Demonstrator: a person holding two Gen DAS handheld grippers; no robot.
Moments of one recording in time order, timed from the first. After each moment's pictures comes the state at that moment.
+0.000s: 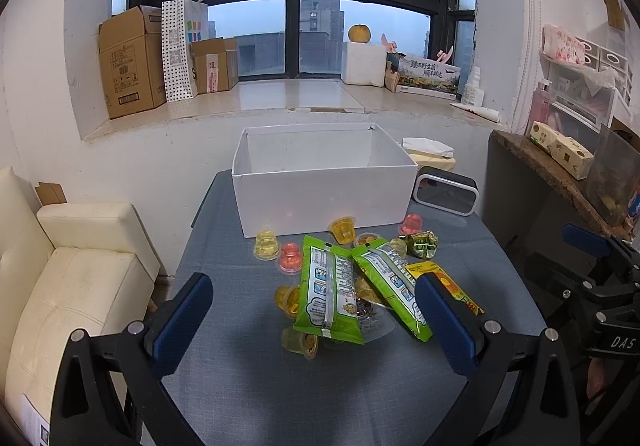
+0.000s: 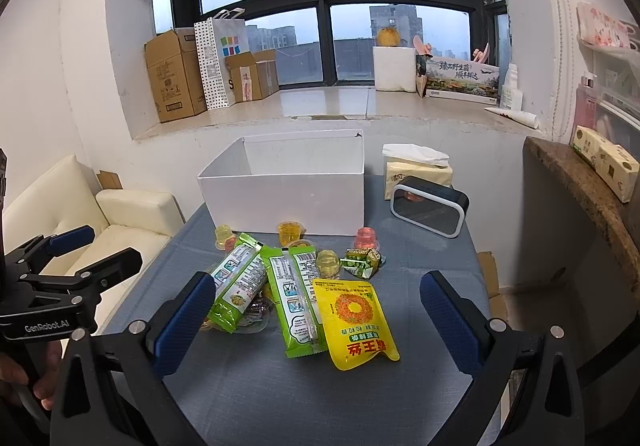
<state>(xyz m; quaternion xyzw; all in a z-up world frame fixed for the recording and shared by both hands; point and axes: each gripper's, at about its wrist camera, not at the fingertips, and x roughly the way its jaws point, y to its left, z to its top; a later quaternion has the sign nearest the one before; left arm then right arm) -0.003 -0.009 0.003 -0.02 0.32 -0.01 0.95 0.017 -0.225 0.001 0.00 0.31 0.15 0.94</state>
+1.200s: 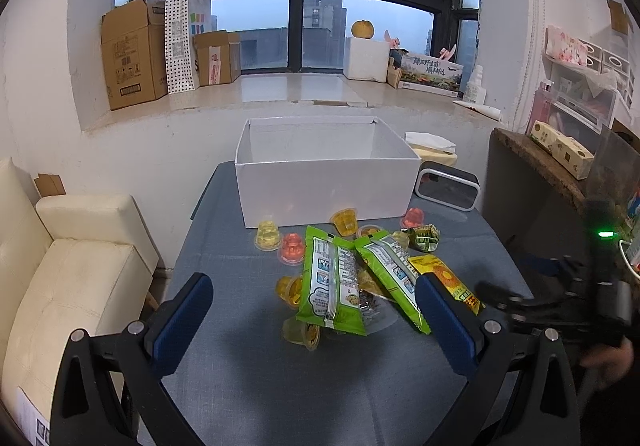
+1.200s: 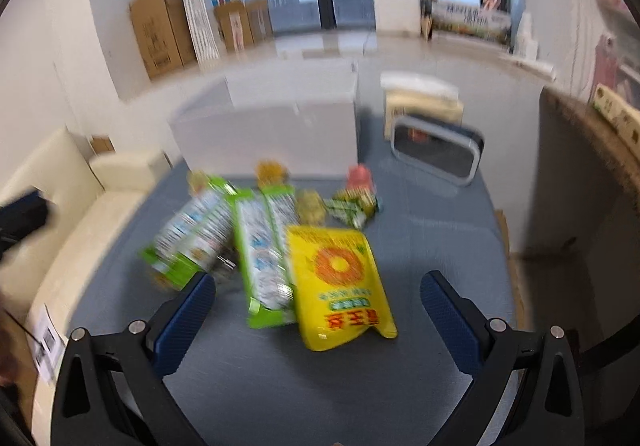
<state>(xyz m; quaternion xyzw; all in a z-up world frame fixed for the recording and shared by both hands) -0.008 -0.003 -0.006 -0.02 0.33 -0.01 0.94 0.071 -0.238 -0.069 -0.02 0.40 0.16 0.90</state>
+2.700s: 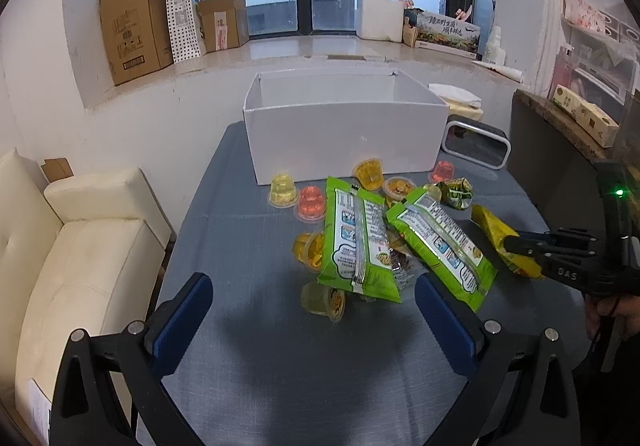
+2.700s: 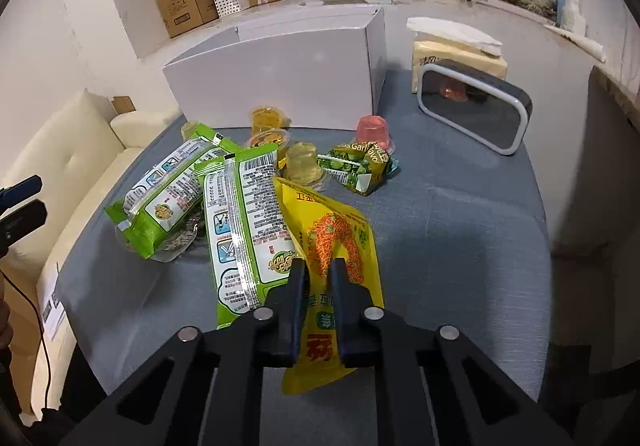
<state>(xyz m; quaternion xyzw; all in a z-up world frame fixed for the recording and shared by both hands) 0.010 0.001 -0.057 0.00 0.38 0.01 0.92 0.104 -0.251 -0.113 -0.03 0.44 0.24 0.87</state>
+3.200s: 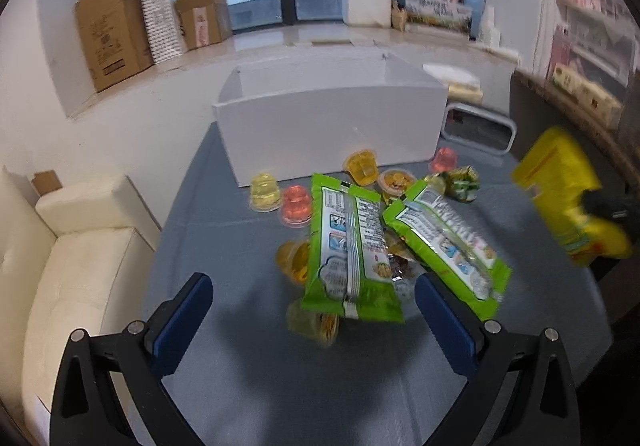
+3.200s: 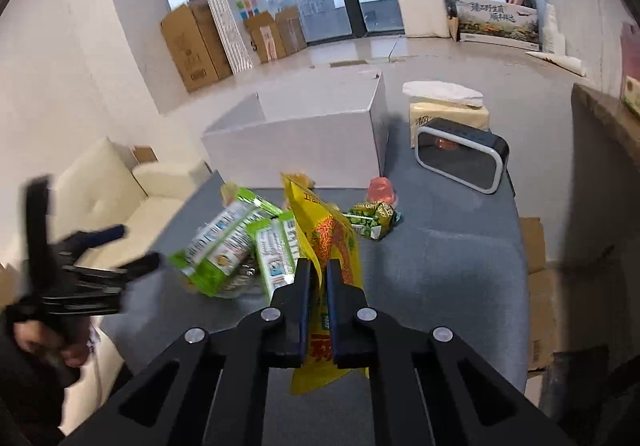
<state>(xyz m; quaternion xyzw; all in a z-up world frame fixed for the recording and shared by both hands) 0.055 -0.016 -0.084 0.04 0.40 0.00 0.91 0.062 -0.272 -0.046 0.03 0.37 0.25 0.89</state>
